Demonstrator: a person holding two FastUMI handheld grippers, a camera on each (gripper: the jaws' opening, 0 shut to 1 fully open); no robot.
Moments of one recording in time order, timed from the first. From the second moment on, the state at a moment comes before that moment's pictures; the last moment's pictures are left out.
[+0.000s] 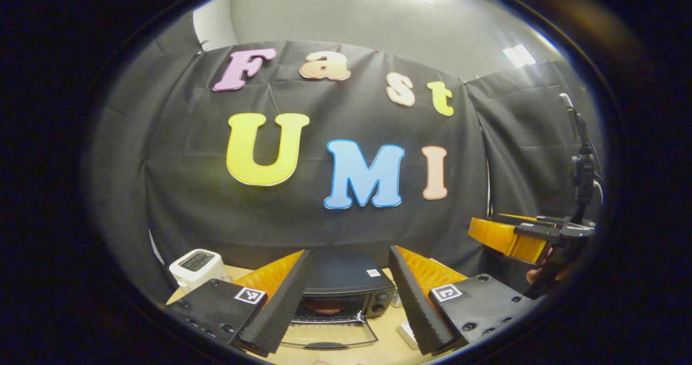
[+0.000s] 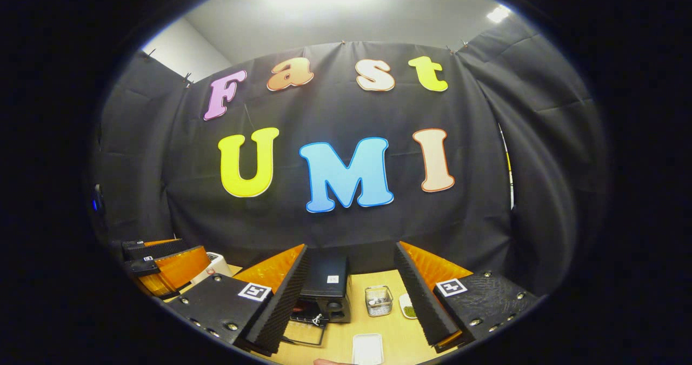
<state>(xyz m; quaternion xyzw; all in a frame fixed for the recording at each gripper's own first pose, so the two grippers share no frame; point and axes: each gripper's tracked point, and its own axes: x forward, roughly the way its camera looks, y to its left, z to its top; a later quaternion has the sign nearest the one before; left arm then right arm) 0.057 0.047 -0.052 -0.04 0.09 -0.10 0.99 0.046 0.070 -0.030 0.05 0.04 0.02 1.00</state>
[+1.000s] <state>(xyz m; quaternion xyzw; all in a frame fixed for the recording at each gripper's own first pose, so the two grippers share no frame) -0.011 0.051 -0.324 -0.02 0.46 -0.06 0.89 0.034 0.010 -0.063 0.09 0.09 -0.03 0.99</state>
